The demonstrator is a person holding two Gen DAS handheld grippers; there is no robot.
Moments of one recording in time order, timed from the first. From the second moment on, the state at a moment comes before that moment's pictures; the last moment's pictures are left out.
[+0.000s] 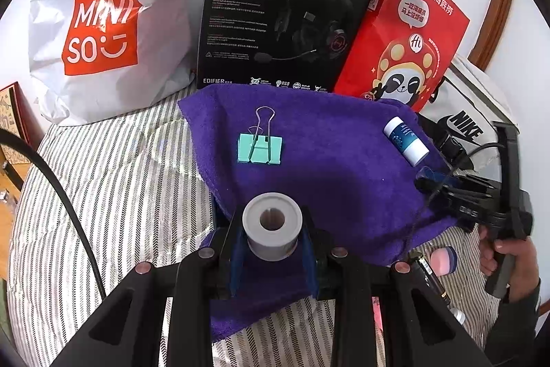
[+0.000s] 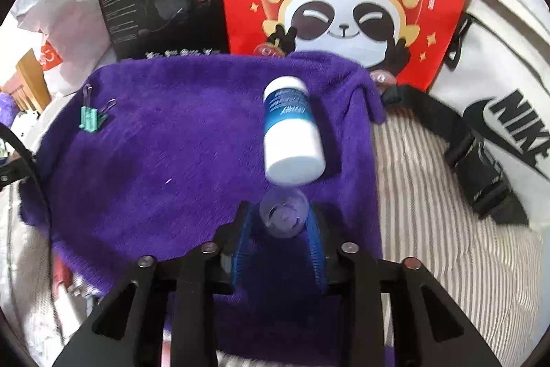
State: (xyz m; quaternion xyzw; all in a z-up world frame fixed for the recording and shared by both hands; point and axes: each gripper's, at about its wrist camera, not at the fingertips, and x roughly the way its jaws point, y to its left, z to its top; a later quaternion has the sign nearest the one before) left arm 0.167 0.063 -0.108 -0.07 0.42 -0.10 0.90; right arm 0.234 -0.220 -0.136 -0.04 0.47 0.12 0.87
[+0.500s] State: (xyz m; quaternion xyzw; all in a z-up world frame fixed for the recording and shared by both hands) left arm 0.183 0.060 -0.112 -0.07 0.43 -0.07 0.90; right arm 0.194 -0.232 -0.101 -0.03 0.42 0.16 0.89
